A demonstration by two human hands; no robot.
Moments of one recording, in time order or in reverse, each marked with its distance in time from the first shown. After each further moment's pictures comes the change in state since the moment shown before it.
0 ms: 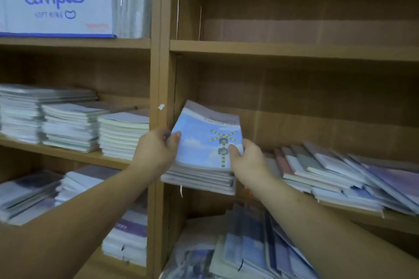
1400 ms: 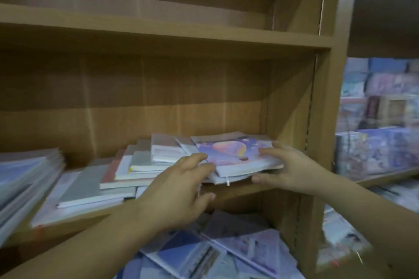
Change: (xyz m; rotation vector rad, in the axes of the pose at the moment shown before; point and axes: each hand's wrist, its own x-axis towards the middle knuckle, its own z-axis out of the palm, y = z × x) left_hand -0.140 0.259 0.251 0.044 -0.579 1.044; right_hand -0.079 0.180 -0.426 -0.832 -0.025 0.251
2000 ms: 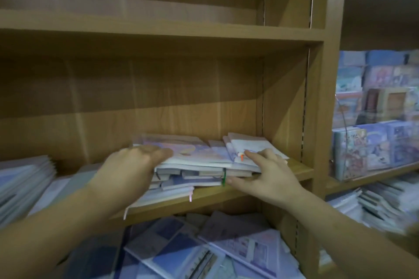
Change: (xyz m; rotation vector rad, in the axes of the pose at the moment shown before) left_hand 0.013 -0.047 -0.032 0.418 0.024 -0.111; right_hand 0.003 -0.011 0.044 0.152 0.152 0.082
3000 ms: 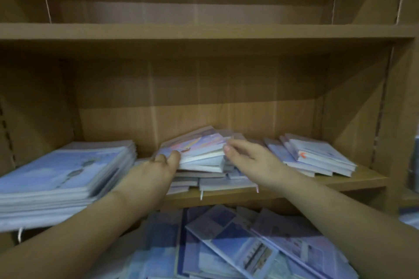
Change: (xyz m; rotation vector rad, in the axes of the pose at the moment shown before) left_hand -0.094 -0.067 -0.012 0.312 -0.259 -0.182; right_hand 0.014 -0.154 0.050 0.468 -0.285 -0.320
